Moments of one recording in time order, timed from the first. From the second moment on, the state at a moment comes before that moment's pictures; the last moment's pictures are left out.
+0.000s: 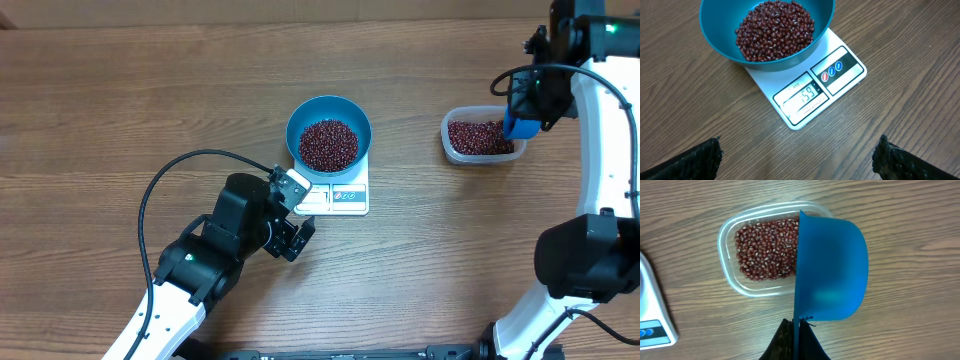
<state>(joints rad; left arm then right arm) -0.50 1.04 0.74 -0.50 0.07 0.16 -0.11 1.94 2.04 -1.47 0.06 0.02</state>
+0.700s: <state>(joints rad) -0.50 1.04 0.74 -0.50 0.07 0.16 0.06 1.94 2.04 -1.50 0.37 0.28</state>
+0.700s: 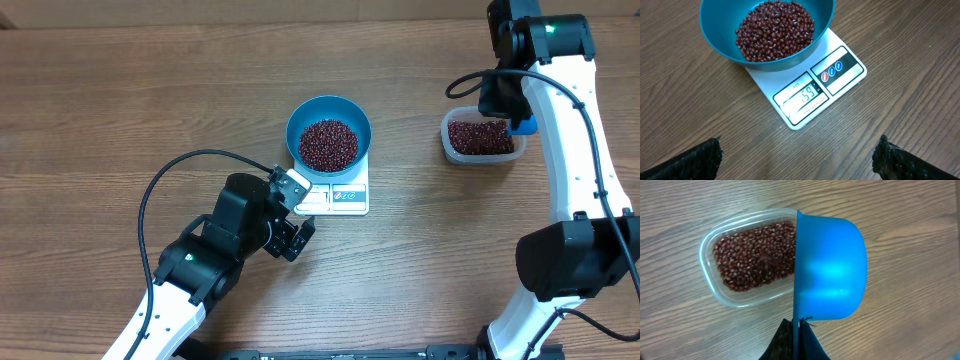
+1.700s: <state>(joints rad) -0.50 1.04 0.74 -0.50 0.07 0.16 0.13 1.84 2.04 -1.28 -0.39 -0.06</state>
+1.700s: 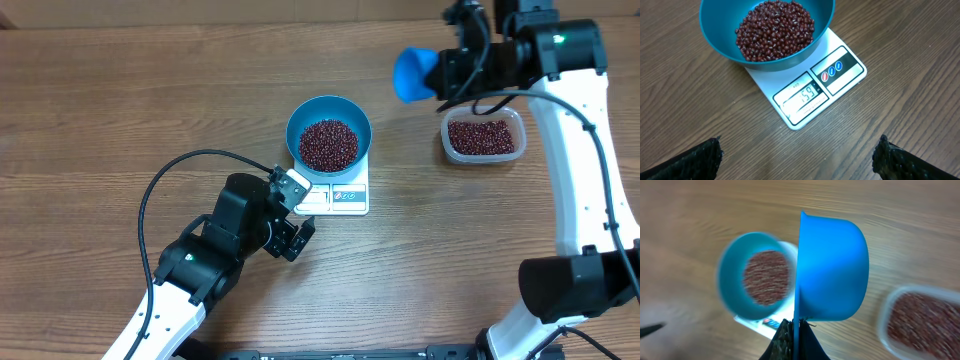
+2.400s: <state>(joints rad) -0.50 1.04 0.74 -0.50 0.07 0.16 0.40 1.87 1.97 -1.12 -0.21 -0.12</state>
